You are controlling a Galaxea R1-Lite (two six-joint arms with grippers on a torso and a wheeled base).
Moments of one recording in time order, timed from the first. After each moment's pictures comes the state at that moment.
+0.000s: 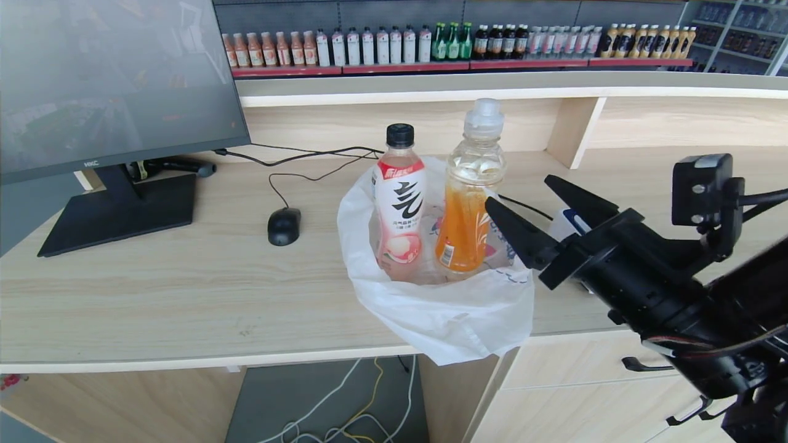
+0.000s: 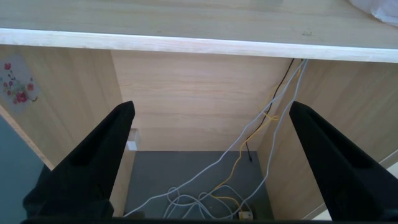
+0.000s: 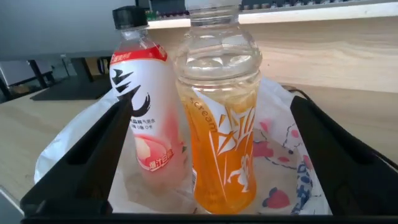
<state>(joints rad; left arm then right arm) 0.00 0.00 0.00 0.00 0.00 0.00 0.62 1.65 -0.46 -1.57 -0.01 0.00</state>
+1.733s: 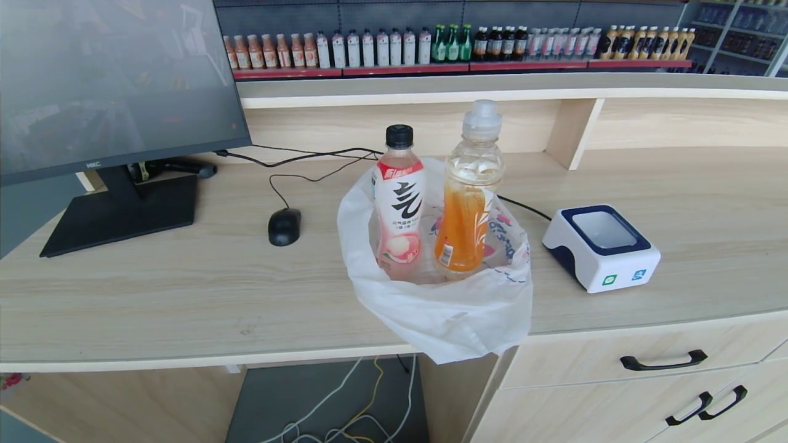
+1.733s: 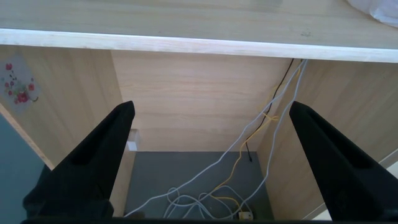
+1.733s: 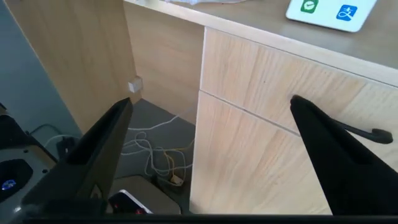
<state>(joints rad) 0.00 0.00 0.00 0.00 0.00 0.00 0.57 0.05 0.00 -0.05 0.00 -0.14</state>
